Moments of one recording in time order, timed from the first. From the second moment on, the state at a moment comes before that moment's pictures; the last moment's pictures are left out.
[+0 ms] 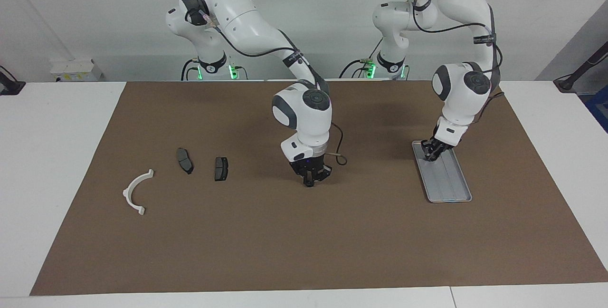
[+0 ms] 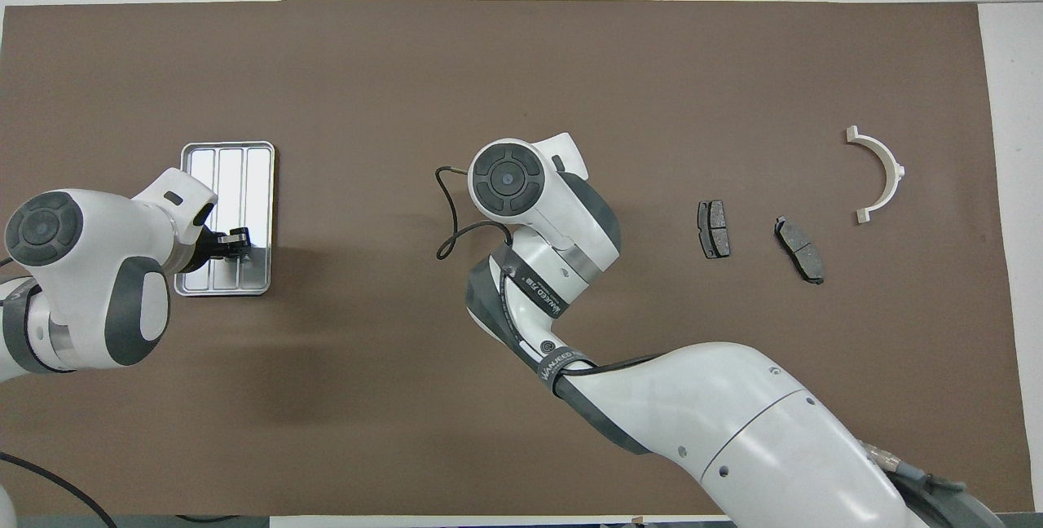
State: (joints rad) left arm -0.07 0.11 0.05 -2.31 0.02 2.47 -0.16; right arm 0.53 0.67 0.08 -1.49 -0.23 2.29 1.10
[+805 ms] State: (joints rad) left arm -0.08 0.11 0.04 -2.22 0.02 2.42 -0.20; right arm 0.38 0.58 0.07 -1.33 -0.22 2.06 0.84
